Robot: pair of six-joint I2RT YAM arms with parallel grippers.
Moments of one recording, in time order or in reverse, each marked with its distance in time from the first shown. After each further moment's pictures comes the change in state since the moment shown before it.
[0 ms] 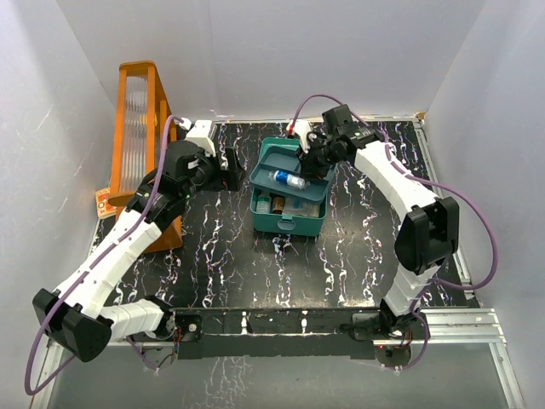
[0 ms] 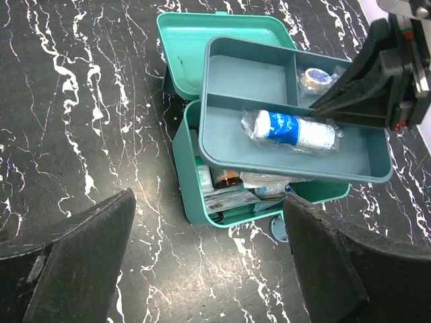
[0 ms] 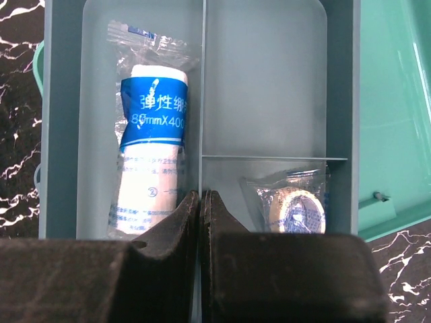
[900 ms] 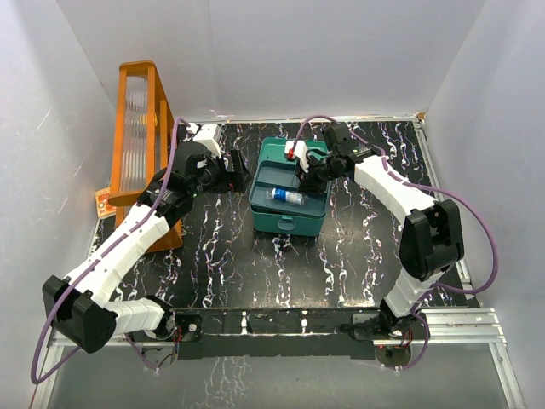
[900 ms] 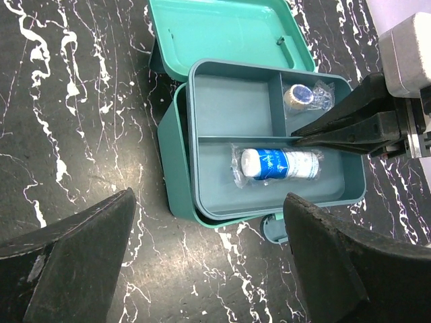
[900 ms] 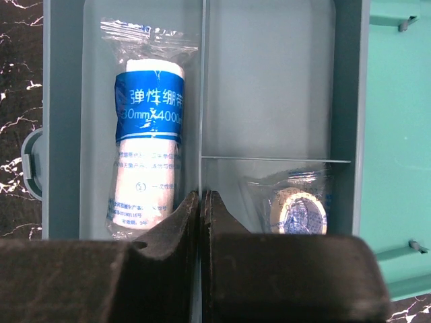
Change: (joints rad) left arm 0.000 0.069 -0.032 0.039 0.043 -0.084; right arm 0.006 -0.072 -0.244 0.144 -0.111 -0.197
